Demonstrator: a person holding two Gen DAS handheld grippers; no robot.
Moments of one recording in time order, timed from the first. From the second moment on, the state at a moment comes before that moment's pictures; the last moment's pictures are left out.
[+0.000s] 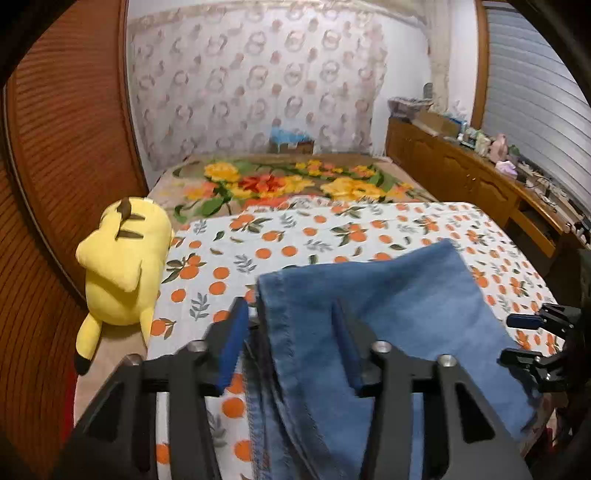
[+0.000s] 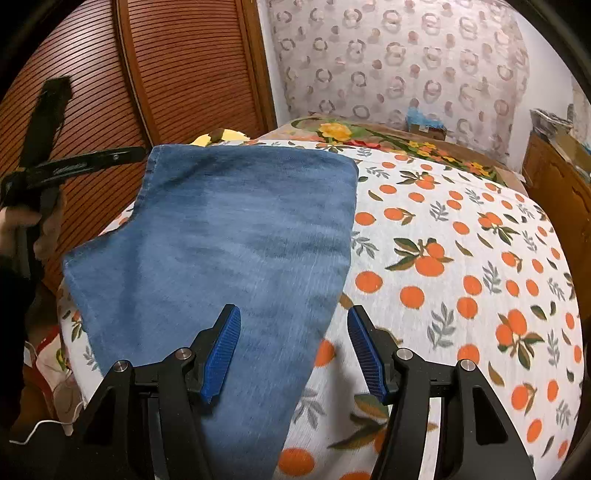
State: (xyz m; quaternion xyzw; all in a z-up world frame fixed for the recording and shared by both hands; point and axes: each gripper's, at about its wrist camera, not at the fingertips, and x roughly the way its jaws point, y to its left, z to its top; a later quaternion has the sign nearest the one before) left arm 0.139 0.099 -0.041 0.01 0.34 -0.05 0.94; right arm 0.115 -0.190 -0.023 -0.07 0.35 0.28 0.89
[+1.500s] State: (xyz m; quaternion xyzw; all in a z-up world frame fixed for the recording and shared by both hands) left arm 0.060 0.020 -0.115 -0.01 0.37 -0.09 0.92; right arm 0.082 -0.191 -0.050 -0.04 0.37 0.31 0.88
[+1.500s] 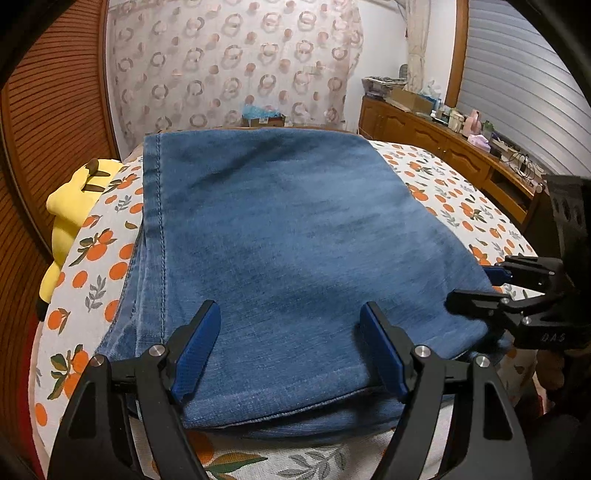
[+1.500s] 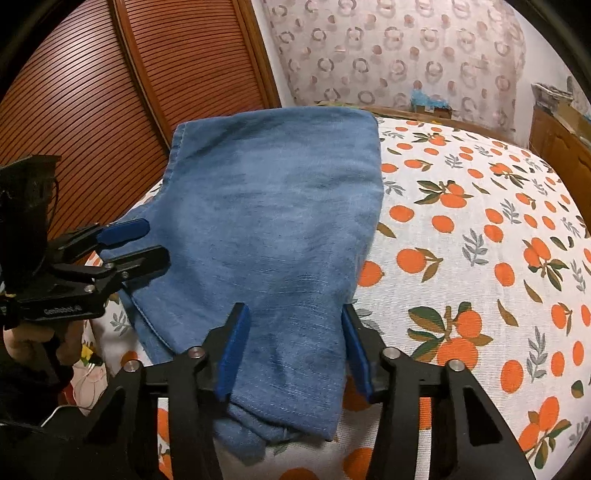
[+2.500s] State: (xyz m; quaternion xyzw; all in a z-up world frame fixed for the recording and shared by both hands) left arm 0.016 0.115 -0.052 -0.06 0.31 -0.02 0.95; right arm 0.078 -0.123 0.034 -0.04 0.26 0.44 0.86
